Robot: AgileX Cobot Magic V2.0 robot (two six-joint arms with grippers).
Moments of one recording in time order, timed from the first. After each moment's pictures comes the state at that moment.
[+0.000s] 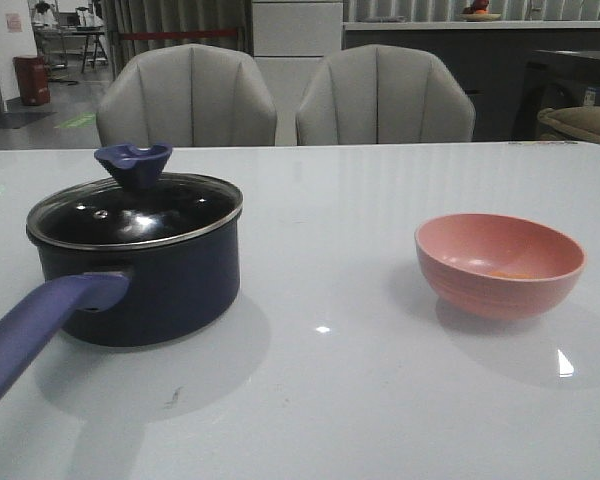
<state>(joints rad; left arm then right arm) -0.02 0.33 -0.45 -0.03 0.37 -0.03 0.14 -0.01 0.03 -0.05 0.06 0.12</state>
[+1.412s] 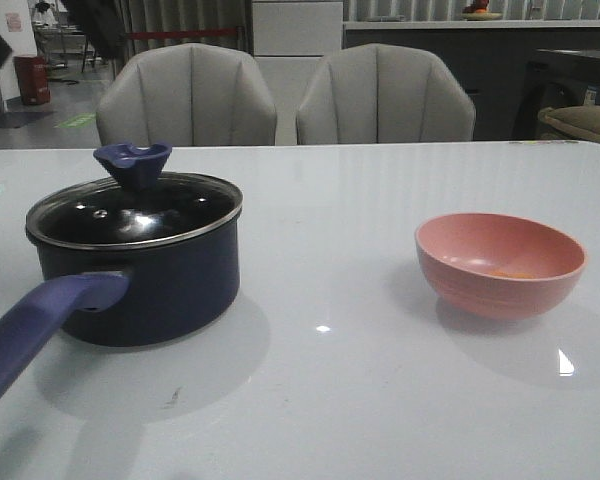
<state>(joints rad) -0.37 1.52 -1.36 -0.07 0.88 -0.12 0.14 -0.01 0.03 -0.05 0.06 0.12</state>
